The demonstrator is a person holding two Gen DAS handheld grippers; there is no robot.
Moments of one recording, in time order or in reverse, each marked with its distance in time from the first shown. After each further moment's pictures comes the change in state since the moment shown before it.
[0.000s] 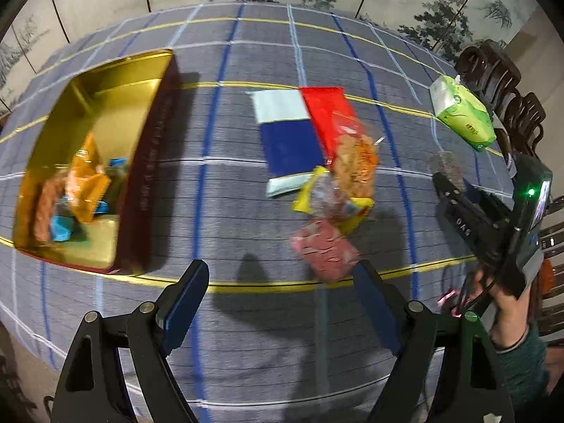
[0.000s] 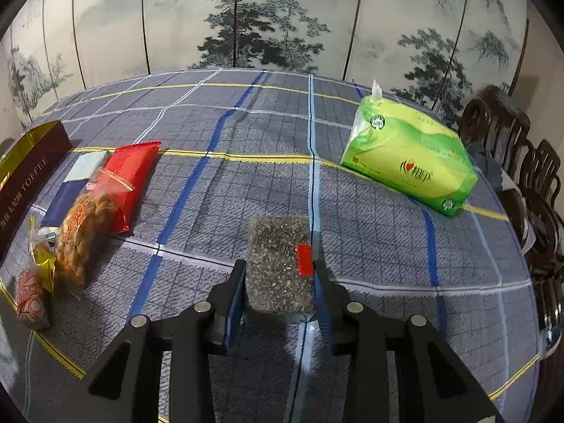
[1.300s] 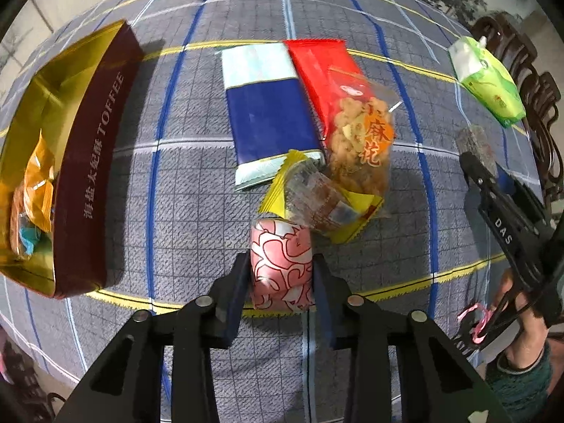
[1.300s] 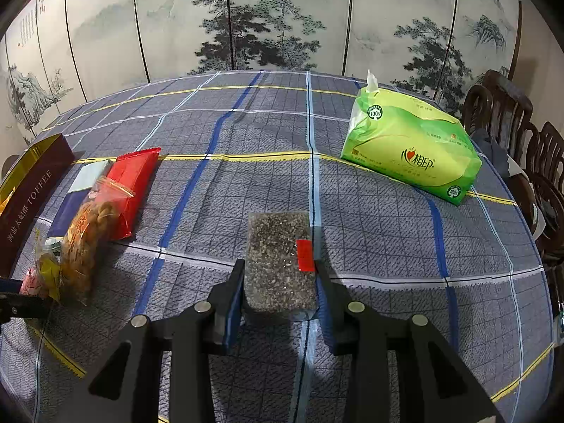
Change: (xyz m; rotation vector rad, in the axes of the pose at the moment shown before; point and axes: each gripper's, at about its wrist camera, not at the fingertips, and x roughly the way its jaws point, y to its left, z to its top) left arm 0.056 -0.025 0.014 0.040 0.140 0.060; right arm 0.003 -0.005 -0.001 0.031 0.002 0.028
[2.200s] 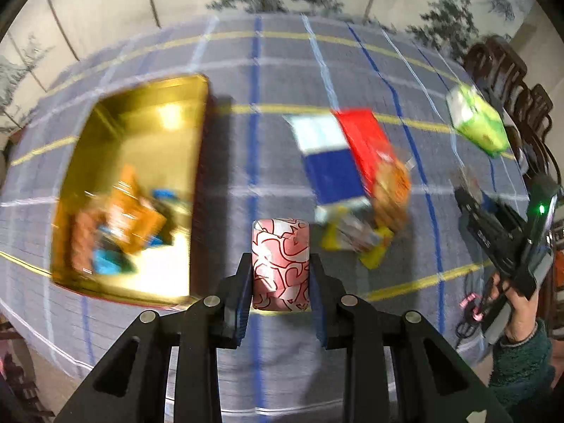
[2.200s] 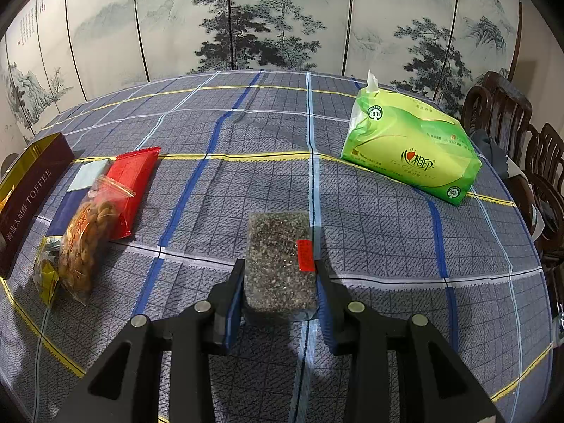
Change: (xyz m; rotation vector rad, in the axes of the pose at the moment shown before) left arm -0.080 0.070 -0.004 -0.005 -0.172 0.032; right arm 0.000 0.000 0.000 0.000 0.000 -0.001
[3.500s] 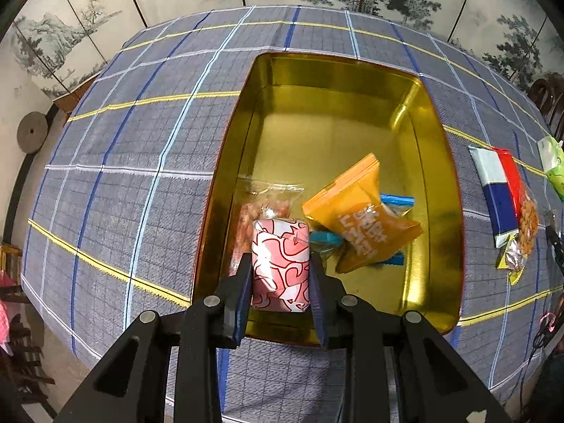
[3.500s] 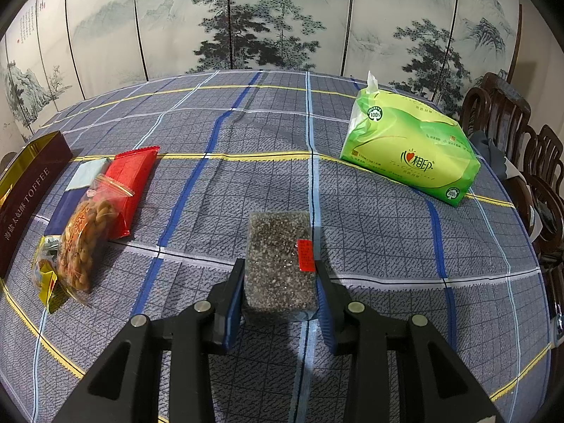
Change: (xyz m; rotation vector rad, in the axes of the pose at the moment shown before) left arm 0.024 0.174 -0.010 -0.145 0.019 0.155; right arm -0.001 0.001 -0.001 0.000 -0.001 -0.004
